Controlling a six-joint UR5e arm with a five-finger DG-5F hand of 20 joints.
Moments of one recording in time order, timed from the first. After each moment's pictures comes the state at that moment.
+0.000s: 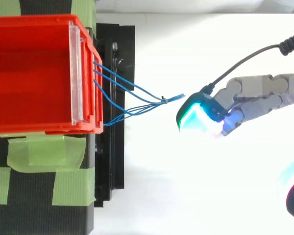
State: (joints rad) arm 0.14 -1.73 -1.59 -3.18 -1.53 -0.23
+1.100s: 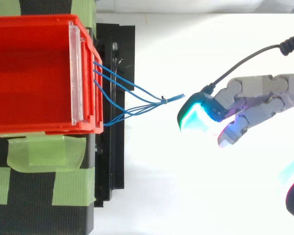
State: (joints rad) arm 0.14 -1.73 -1.59 -3.19 -1.53 -0.23
